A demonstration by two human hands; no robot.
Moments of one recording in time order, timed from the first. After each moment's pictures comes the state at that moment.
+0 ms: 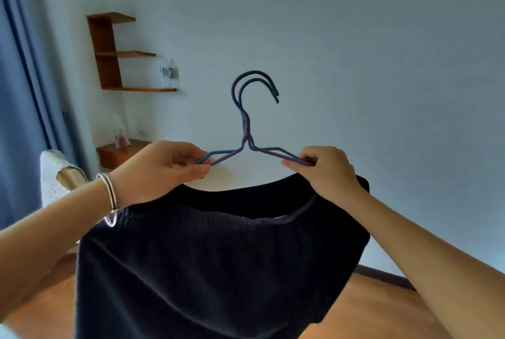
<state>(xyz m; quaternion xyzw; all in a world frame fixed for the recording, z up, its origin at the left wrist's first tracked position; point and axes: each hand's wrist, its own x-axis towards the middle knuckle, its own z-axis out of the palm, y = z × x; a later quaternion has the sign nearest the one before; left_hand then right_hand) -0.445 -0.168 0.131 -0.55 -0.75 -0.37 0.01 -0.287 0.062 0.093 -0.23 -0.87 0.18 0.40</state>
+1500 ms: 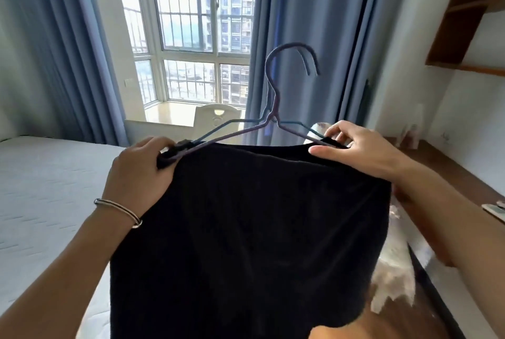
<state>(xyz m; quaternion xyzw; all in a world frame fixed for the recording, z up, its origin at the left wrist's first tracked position) -0.819 -0.226 0.039 0.18 -0.87 -0.08 0.45 -1.011 0.052 0.086 0.36 -0.88 0.31 0.04</state>
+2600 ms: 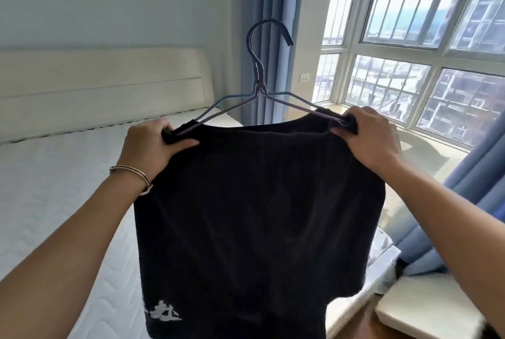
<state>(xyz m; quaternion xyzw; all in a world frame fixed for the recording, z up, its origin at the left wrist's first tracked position) -1.031 -0.585 0.029 0.55 -0.71 0.02 0.44 -1.380 -0.532 0.050 0.62 -0.70 0.34 0.13</state>
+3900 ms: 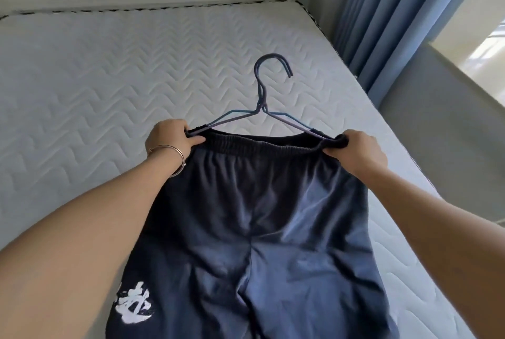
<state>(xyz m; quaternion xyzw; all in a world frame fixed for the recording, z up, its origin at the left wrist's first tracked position) -1.026 -1.117 -0.318 0.84 -0.51 -0.09 0.15 -1.347 -1.154 -0.311 0.64 -0.73 0.13 -0.20</state>
